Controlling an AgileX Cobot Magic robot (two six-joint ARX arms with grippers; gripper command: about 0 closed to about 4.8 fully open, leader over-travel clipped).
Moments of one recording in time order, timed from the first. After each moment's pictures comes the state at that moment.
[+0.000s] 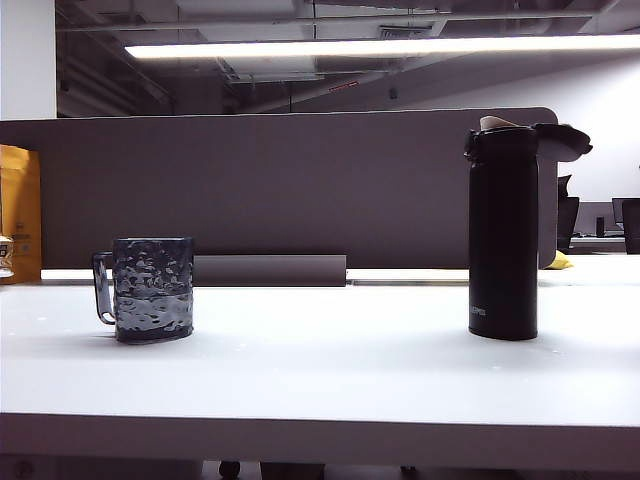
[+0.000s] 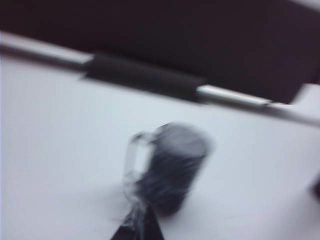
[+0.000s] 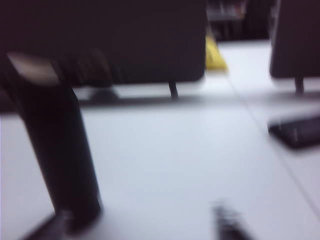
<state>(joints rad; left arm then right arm) 0.06 0.00 0.03 0.00 0.29 -0.24 0.01 0.00 0.15 -0.10 0.01 0.06</state>
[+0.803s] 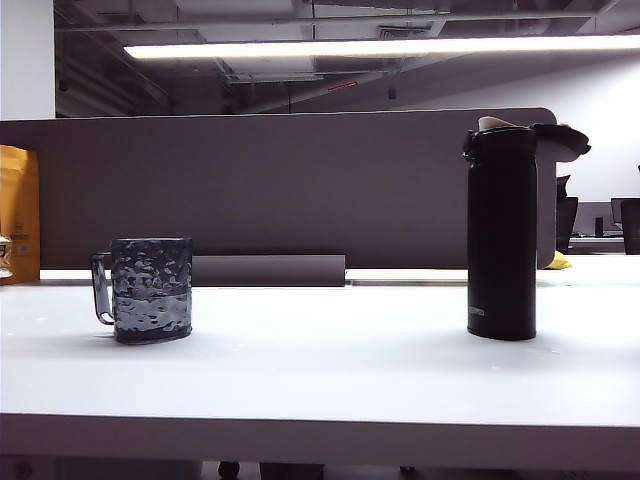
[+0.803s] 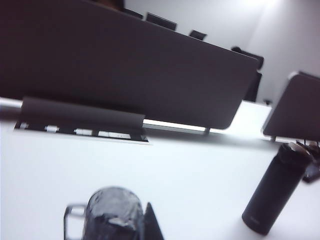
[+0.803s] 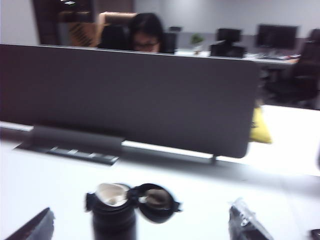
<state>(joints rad) 0.02 0.25 0.33 0.05 0.42 -0.28 0.03 0.48 0.68 -0.11 -0.19 -0.03</state>
